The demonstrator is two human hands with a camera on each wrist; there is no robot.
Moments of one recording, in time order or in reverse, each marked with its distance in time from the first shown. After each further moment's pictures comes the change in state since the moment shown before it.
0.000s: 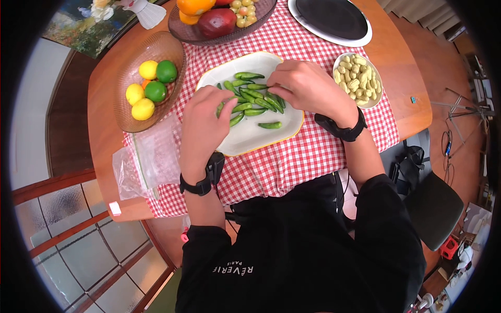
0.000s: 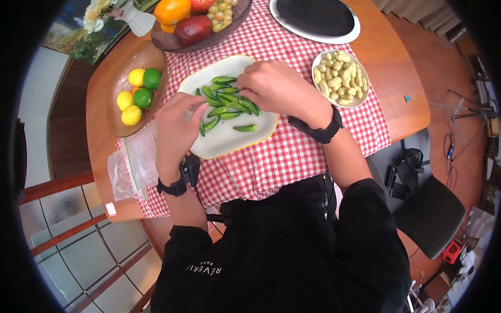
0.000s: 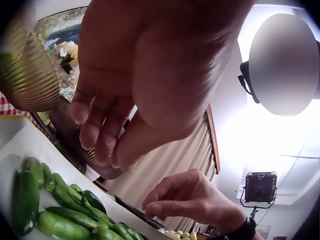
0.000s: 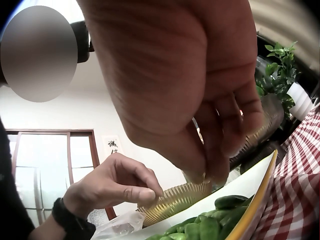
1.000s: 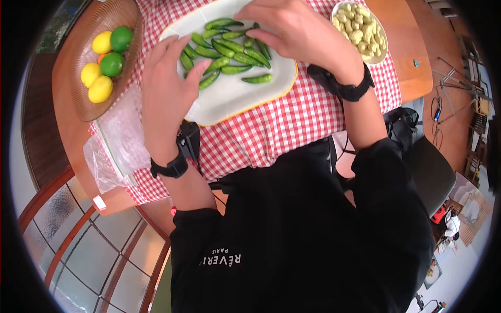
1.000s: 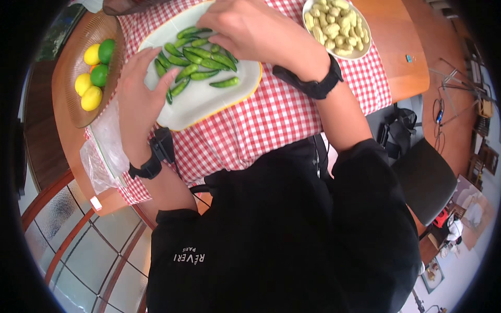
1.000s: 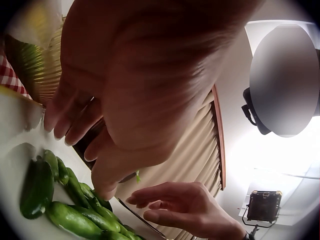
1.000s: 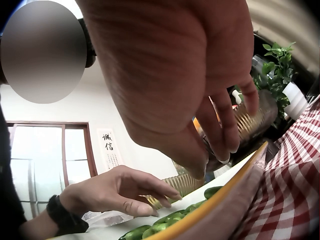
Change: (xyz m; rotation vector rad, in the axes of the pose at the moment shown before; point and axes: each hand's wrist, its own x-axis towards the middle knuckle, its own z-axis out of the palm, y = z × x) left_hand -0.004 -0.031 0.016 0.189 0.039 0.031; right_hand 0.003 0.002 0.003 -0.014 -0.029 0.006
